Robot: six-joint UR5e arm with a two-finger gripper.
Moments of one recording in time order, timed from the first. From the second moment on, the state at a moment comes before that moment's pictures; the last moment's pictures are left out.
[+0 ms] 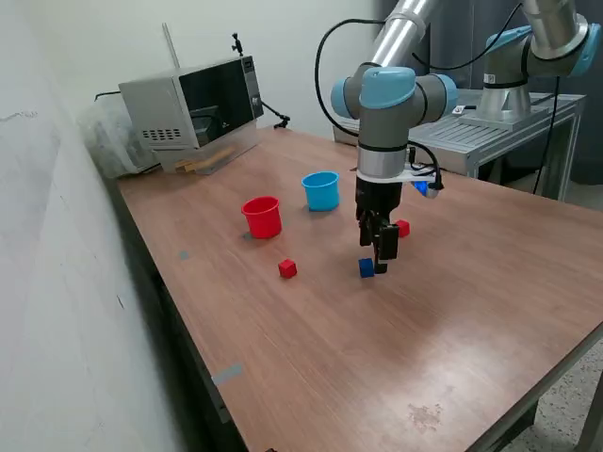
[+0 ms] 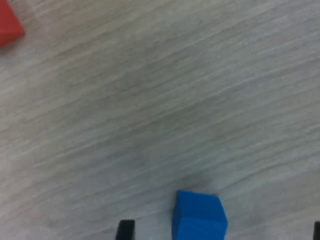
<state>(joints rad) 0.17 -0.69 1.29 -2.31 -1.67 3.74</state>
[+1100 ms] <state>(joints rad) 0.16 -0.68 1.31 -2.33 -1.67 3.73</state>
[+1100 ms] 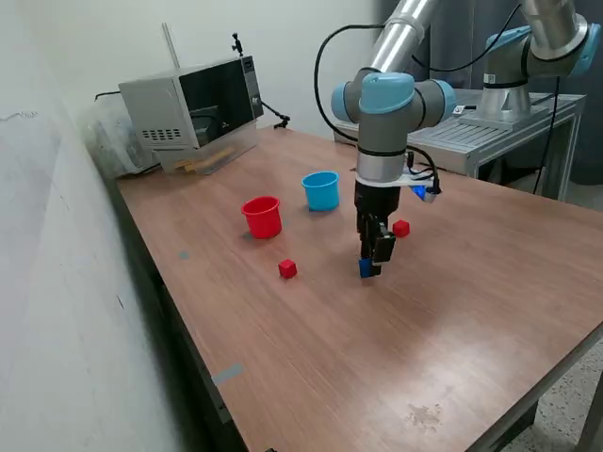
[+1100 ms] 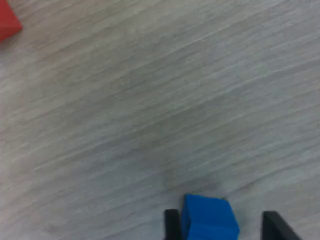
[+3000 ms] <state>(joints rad) -0.13 -1.17 1.69 -2.26 -1.67 3.23</state>
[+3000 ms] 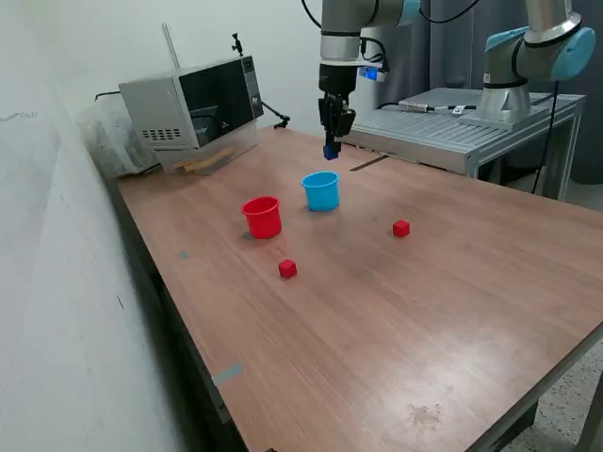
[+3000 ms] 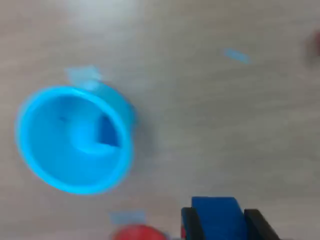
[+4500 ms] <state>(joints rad) -0.27 -1.23 1.83 -2.30 -1.62 3.07</state>
